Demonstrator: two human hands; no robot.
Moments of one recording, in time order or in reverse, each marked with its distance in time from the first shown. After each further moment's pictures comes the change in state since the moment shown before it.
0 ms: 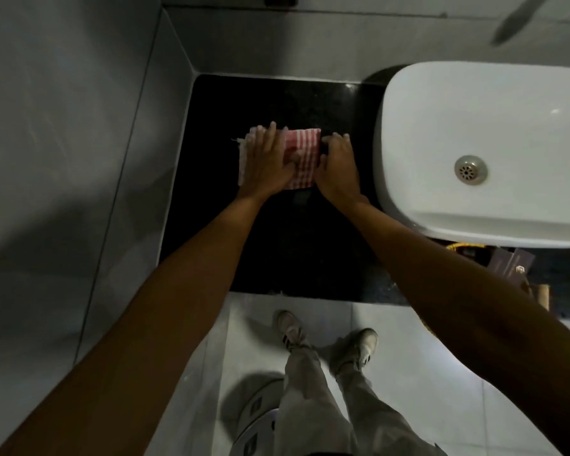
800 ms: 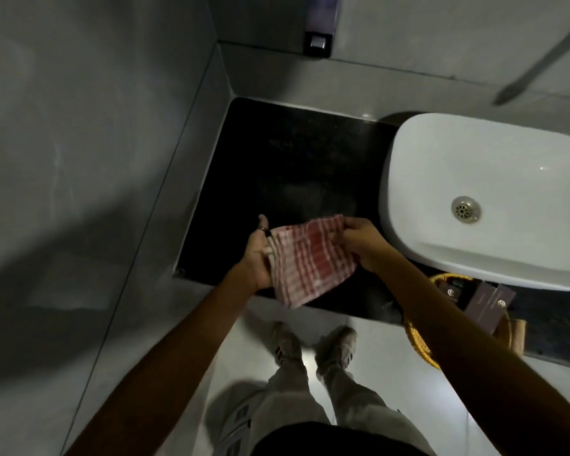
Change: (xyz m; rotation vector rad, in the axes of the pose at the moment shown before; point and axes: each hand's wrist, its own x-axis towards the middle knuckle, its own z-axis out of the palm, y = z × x) left_hand -0.134 -0.009 0.005 -1.836 -0.472 -0.726; right_hand -0.068 0.030 -0.009 0.570 -0.330 0.592
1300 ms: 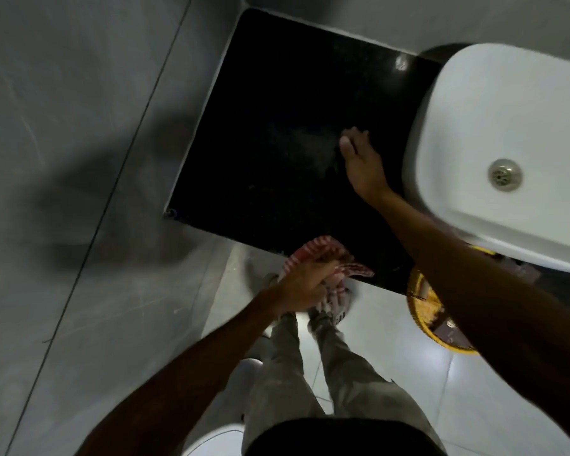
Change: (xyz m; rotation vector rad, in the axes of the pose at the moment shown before) left_hand -0.024 -0.190 0.004 1.442 -0.204 0.609; right_hand 0.021 -0.021 0.001 -0.504 0.067 -0.470
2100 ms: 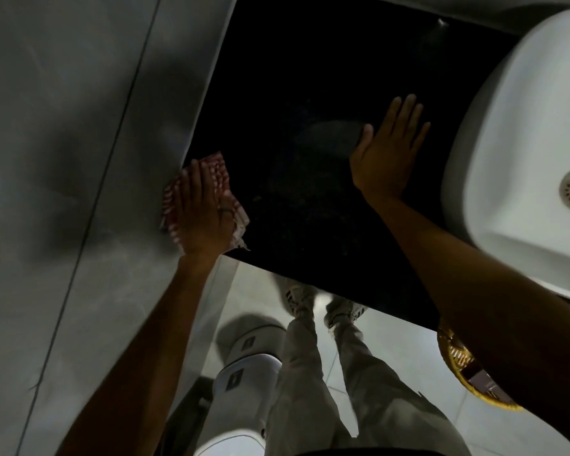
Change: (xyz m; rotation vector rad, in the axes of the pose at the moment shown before) left_hand -0.004 -0.136 -0.166 0.715 0.656 -0.763; right_hand 0.069 0.021 0.046 -0.698 0.412 0.033
